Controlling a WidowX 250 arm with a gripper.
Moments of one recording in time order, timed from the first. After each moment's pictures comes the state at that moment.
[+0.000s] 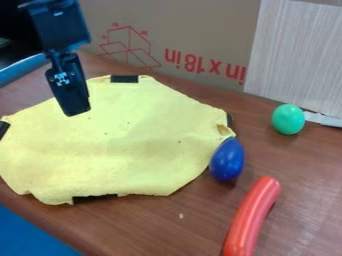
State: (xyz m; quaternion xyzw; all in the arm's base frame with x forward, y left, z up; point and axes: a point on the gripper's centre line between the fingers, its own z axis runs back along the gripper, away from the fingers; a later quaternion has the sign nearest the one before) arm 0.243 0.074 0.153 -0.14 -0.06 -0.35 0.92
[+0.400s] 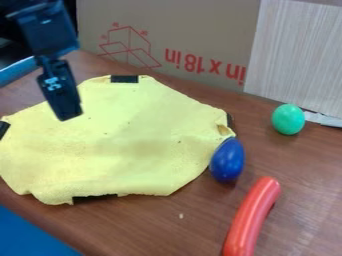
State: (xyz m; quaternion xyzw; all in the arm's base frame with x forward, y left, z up) arm 0.236 0.091 0.143 -0.16 -0.07 -0.32 0.93
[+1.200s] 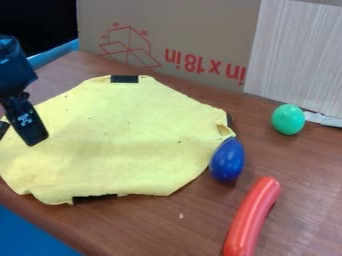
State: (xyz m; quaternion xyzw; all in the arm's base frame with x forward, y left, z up) arm 0.216 0.145 0.105 -0.06 -0.12 -0.19 0.97
